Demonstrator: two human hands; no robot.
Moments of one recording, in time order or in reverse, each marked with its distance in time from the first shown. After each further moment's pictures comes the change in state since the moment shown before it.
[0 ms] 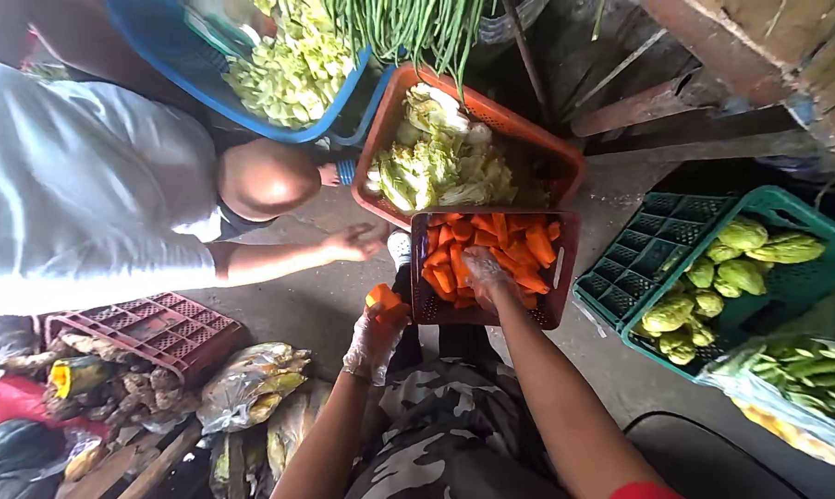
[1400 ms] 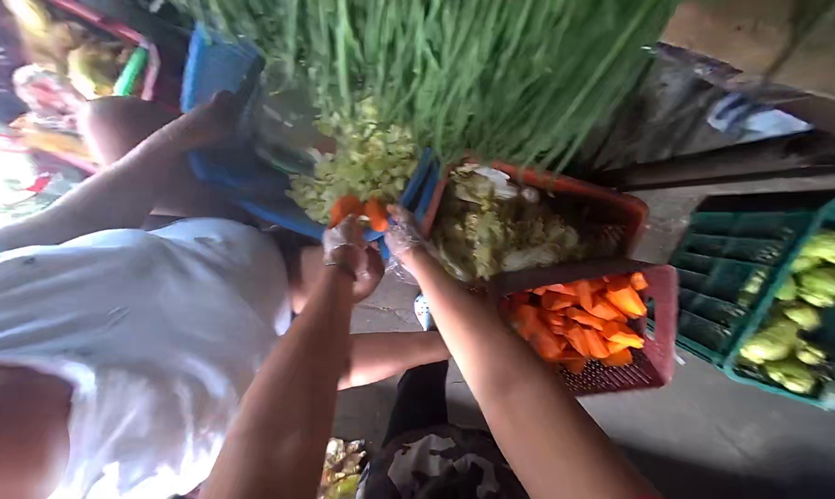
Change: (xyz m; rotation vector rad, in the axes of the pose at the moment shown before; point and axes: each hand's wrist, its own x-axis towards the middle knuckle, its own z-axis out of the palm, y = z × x) left_hand 0.200 0.340 0.108 0.753 0.058 0.481; right_hand 0.076 -0.319 0.205 0.088 0.091 -0.542
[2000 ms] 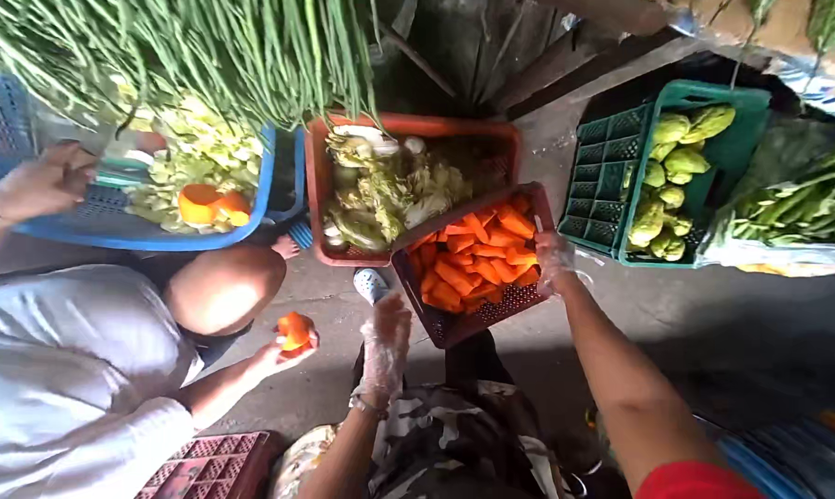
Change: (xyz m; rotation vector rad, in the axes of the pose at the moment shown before) left_hand -0.284 -0.132 0.094 0.366 -0.540 0.316; right_hand -0.244 0.294 -0.343 -0.392 0.499 0.527
